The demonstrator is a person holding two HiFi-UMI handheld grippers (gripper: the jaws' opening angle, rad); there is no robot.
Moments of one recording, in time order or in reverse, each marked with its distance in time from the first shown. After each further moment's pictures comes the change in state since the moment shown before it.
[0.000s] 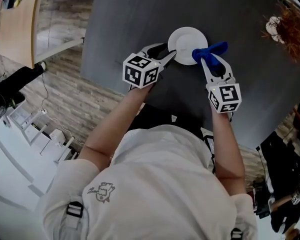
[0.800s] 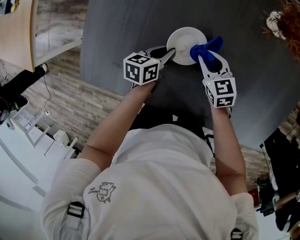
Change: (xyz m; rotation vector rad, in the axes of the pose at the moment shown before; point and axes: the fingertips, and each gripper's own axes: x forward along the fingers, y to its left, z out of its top) left arm 0.022 0.003 -0.020 -0.135 0.023 -0.053; right arm 0.019 -0.005 -0.030 -0.034 0.094 -0.021
